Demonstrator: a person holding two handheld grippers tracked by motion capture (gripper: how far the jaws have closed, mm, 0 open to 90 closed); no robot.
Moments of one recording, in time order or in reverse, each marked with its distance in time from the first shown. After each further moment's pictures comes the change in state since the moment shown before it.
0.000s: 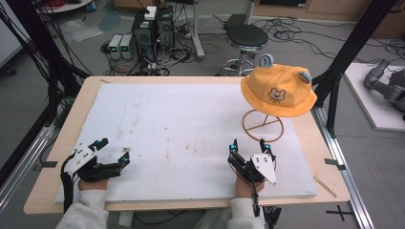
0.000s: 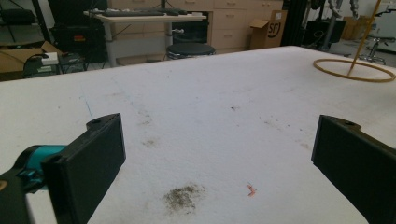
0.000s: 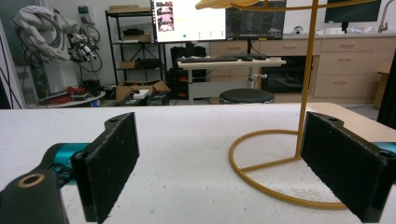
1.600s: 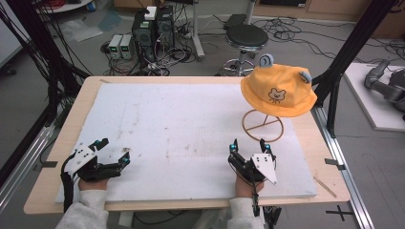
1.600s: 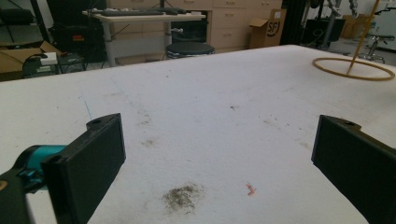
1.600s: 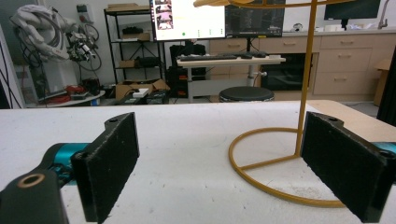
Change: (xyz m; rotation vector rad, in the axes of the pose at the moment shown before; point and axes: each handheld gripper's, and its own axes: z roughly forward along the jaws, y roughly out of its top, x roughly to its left) left arm 0.000 0.000 0.000 0.007 -0.005 0.006; right arm 0.000 0.000 0.001 0.006 -0.001 0.004
